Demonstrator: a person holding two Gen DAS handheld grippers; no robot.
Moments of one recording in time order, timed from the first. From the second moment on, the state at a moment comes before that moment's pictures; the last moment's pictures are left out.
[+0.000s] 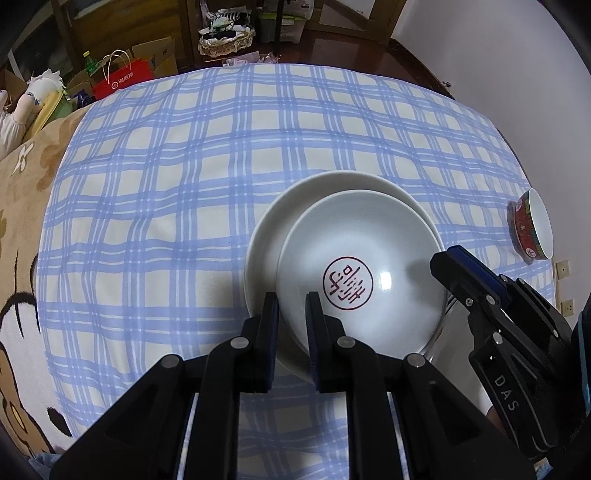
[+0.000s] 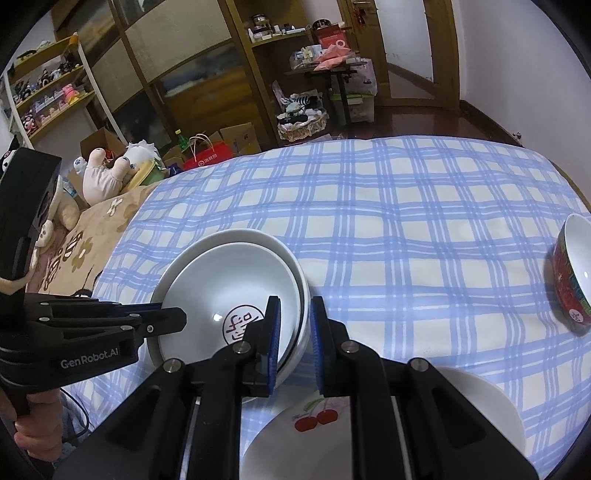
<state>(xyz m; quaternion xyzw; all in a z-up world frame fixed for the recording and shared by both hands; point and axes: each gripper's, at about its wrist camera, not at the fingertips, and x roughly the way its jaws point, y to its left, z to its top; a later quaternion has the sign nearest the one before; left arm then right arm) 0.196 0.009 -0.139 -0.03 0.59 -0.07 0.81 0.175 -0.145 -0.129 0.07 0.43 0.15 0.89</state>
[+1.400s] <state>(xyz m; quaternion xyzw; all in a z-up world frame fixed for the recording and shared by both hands) 0.136 -0.120 -0.017 0.07 0.40 -0.17 0.90 0.110 -0.321 -0.011 0.11 0.34 -0.06 0.93</state>
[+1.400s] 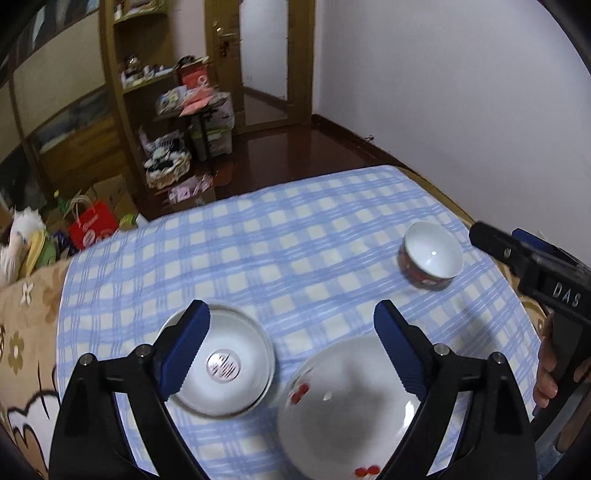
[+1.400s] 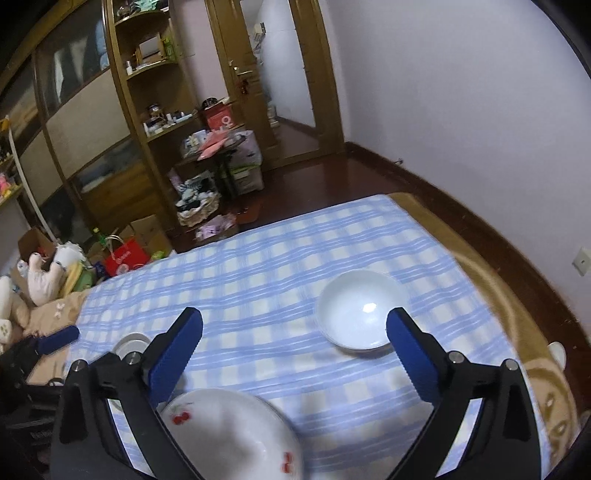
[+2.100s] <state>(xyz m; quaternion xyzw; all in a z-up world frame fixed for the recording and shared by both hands) 0.213 -0.225 -0.035 0.06 0.42 -0.22 0.88 0.130 -0.411 -0.046 0.14 0.34 -0.11 0.92</state>
